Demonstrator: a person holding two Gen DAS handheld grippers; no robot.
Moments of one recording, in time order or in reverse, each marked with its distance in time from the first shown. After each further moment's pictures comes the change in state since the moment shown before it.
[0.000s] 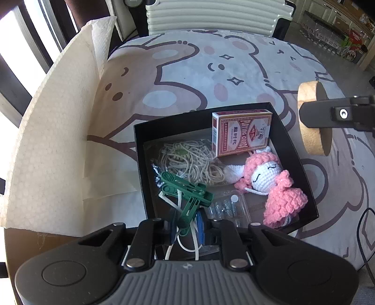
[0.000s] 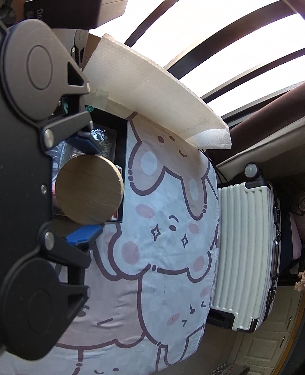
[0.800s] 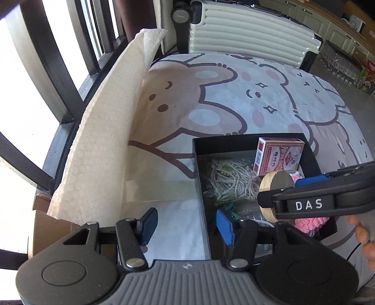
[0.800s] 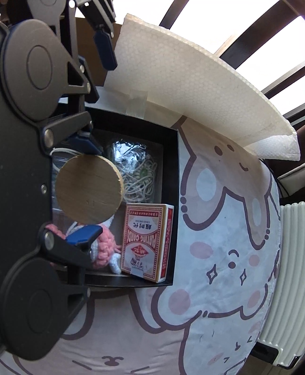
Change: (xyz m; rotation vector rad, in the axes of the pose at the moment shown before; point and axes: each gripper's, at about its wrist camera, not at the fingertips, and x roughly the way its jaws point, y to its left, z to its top) left arm -0.030 0.059 -0.011 -0.123 -0.108 0.041; right arm 0.093 0.056 -0.015 0.011 0.254 -0.030
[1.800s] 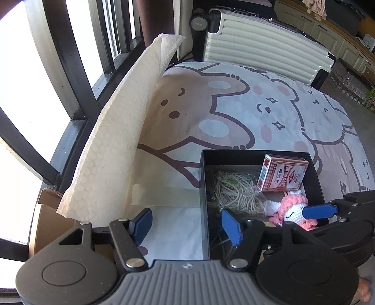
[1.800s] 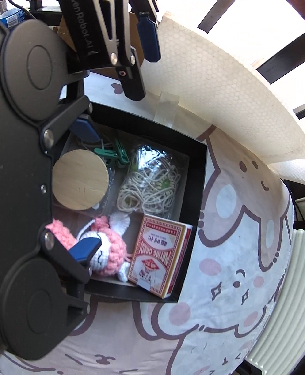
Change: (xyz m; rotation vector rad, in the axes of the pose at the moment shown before) left arm -0.007 0.004 0.006 -0.088 -0.026 0.017; right arm -0.006 0.014 -0.010 -0.123 0.071 -0.009
